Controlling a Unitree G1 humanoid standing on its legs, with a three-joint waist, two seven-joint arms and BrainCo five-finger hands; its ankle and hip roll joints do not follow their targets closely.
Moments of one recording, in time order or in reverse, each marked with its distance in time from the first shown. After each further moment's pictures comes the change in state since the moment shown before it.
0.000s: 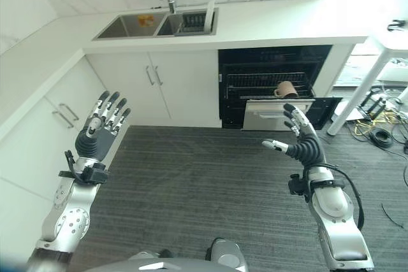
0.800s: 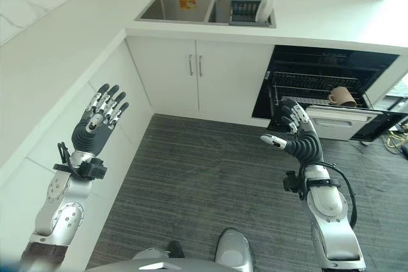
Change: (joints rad) left arm -0.071 0.030 0.044 -0.008 0.077 0.027 -0.002; right arm 0.033 0.056 -0.023 -0.062 0.017 0.015 -0.027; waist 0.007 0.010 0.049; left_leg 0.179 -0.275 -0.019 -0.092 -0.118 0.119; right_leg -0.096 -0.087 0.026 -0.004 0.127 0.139
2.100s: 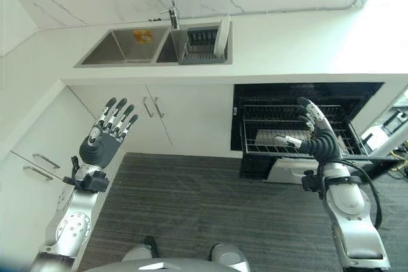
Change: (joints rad) left arm 0.083 -0.058 -0.013 0.033 -0.157 -0.043 -0.150; right arm -0.011 -0.112 -0.068 0.030 0.014 -0.003 0.049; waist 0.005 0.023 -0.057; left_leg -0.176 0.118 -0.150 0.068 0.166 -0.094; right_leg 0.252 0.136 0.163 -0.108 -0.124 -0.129
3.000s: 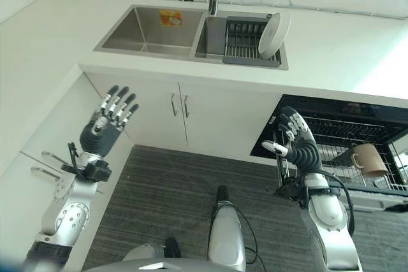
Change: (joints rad) left arm -0.032 0.048 -0.053 -0.033 0.097 0.039 0.082; right arm 0.081 0.170 0.092 -0.023 0.059 -0.020 -0.007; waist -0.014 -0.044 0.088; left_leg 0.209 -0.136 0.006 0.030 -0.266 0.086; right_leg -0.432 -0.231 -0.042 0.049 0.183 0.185
